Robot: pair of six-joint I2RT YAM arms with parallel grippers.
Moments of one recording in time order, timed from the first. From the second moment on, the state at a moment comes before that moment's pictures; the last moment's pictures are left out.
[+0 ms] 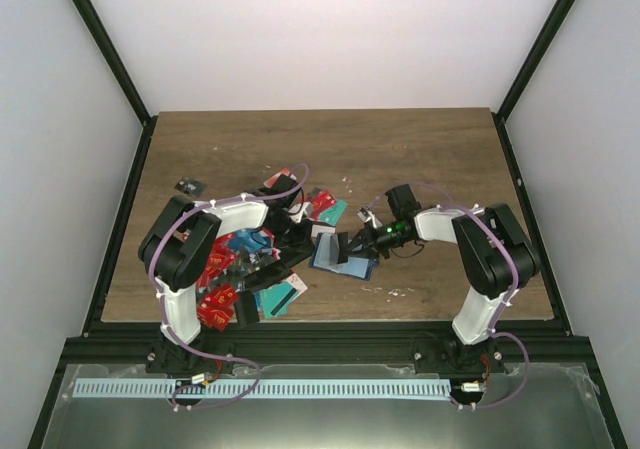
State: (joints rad) left arm -0.57 1.90 1.11 -0.50 0.52 -0.49; right arm 0.36 1.74 0.80 -0.25 -1.00 0.44
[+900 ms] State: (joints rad) left arm -0.56 1.89 1.08 -0.48 0.54 -0.51; right arm 0.45 1.83 0.78 0.06 -0.98 0.74
